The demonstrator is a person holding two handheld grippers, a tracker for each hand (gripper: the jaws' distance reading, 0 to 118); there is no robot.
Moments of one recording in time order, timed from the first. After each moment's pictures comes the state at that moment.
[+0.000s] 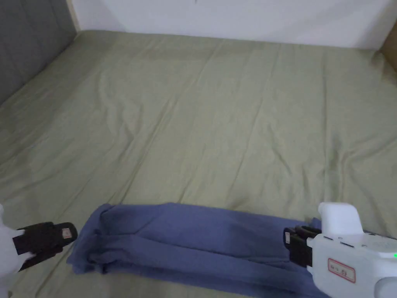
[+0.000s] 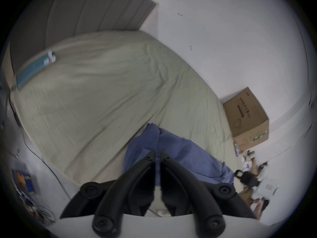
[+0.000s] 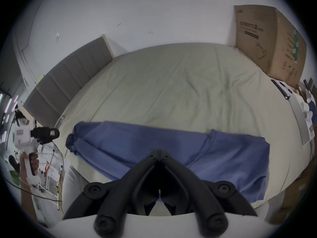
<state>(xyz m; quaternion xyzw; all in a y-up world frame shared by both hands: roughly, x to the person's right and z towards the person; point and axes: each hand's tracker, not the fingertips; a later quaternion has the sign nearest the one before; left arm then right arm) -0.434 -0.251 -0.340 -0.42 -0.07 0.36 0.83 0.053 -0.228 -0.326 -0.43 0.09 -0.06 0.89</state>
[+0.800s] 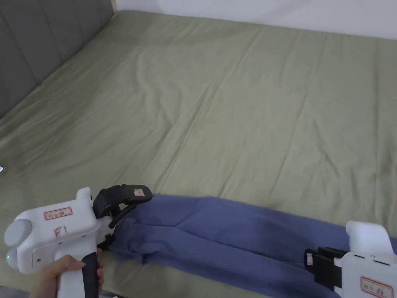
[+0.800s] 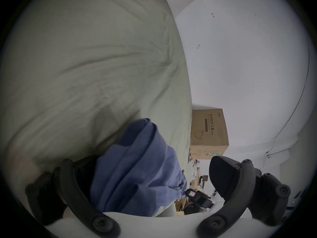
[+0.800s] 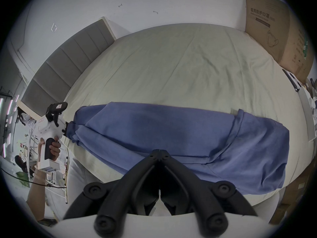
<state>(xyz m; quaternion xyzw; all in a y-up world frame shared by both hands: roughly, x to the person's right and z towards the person) -0.443 -0.353 -0.417 -0.43 -0.18 0.56 0.68 0.022 -0.245 -0.337 -0.50 0.11 -0.08 0.86</state>
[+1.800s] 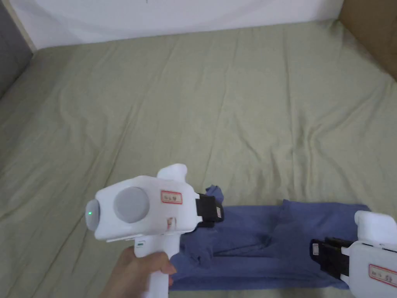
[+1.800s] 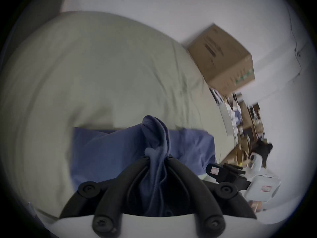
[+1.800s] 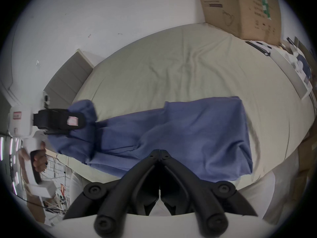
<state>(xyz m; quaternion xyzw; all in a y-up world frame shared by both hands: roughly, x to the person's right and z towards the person) -0.118 -0.237 -0.434 -0.54 -0.29 0.16 0.77 0.163 -0.243 -0.272 -0.45 0.01 -0.19 0.87</state>
